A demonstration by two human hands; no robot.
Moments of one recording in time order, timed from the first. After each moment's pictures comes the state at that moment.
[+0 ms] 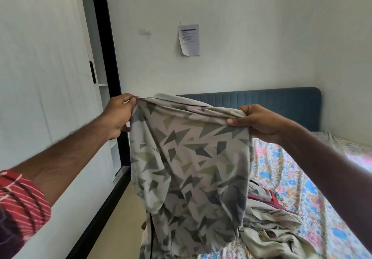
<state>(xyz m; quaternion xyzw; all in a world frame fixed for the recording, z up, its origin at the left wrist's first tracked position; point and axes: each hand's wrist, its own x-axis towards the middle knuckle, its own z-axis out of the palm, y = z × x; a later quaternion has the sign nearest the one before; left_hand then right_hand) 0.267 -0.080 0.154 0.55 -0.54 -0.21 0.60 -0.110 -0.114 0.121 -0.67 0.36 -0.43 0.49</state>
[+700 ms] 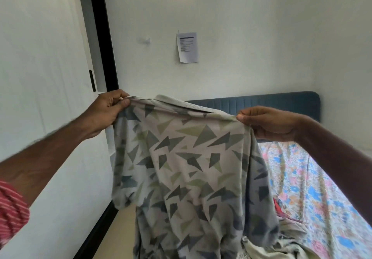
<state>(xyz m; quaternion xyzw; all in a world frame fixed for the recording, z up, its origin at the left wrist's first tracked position) 0.306 -0.074 0.183 0.47 -0.70 -0.10 0.52 -0.141 -0.113 0.147 -0.73 0.28 -0.32 0.54</state>
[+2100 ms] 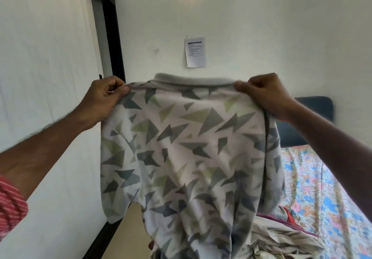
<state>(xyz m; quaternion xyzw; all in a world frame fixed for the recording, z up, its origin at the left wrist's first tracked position) 0.331 -0.069 0.218 0.44 -0.70 0.06 0.55 -0.095 -0.128 0.206 -0.71 0.33 -0.61 0.14</state>
